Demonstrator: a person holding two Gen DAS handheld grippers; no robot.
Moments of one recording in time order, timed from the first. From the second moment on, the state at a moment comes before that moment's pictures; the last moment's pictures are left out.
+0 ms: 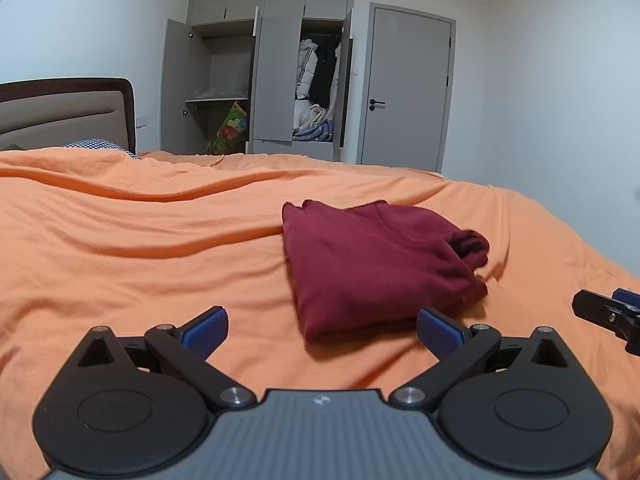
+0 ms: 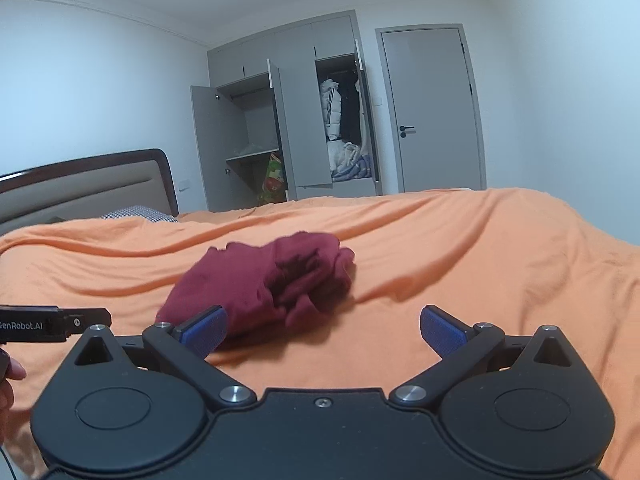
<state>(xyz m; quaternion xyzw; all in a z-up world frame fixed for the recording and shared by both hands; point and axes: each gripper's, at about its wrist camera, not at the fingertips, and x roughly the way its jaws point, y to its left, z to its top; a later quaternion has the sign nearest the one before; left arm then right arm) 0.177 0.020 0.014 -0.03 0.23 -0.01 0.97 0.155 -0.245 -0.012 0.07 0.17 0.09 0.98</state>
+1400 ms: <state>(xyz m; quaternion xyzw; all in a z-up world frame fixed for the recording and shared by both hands) 0.177 0.028 -0.015 -0.03 0.26 -0.02 0.96 0.147 -0.247 -0.039 0.05 0.20 0.08 0.97</state>
